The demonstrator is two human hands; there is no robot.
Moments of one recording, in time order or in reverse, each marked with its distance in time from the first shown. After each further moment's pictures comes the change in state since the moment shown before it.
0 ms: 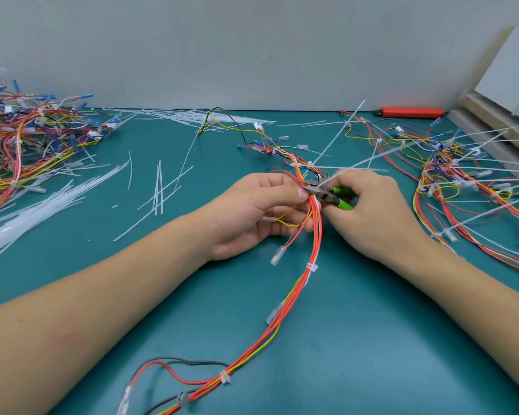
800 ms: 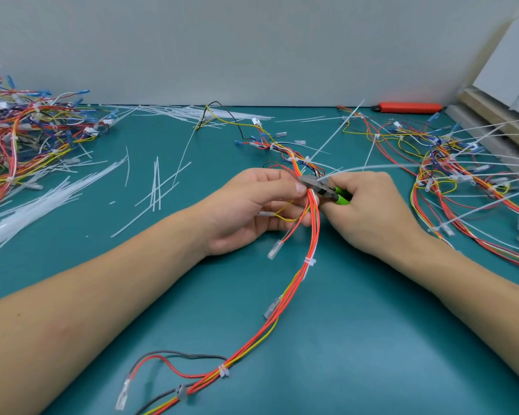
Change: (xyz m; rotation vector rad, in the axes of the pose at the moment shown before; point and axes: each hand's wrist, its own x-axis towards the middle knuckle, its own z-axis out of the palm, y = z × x) left_hand -0.002 0.002 0.001 0.033 -0.007 -0.002; right_hand -0.001 -0.004 0.001 -0.025 -0.039 0.034
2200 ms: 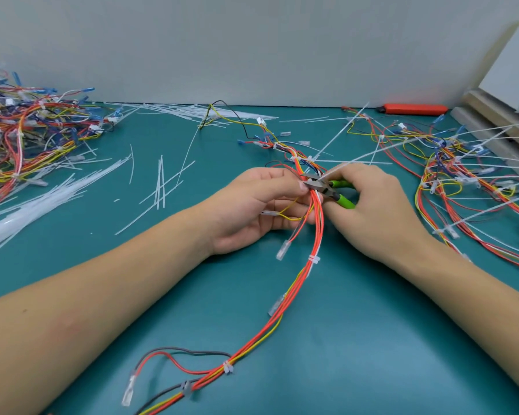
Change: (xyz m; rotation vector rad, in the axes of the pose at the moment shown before) left_hand 0.000 -0.001 0.000 -0.046 0.010 0.013; right_hand -0.003 -0.001 -0.001 0.005 0.019 -0.063
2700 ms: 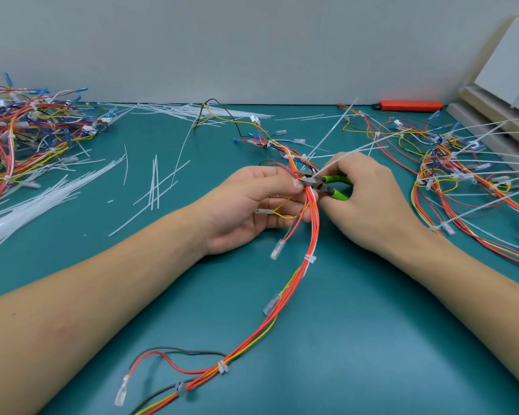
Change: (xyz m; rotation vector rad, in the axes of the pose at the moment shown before) left_hand -0.001 0.001 0.000 0.010 -0.009 -0.002; right_hand 0.009 0.005 0.001 -0.004 0.022 0.002
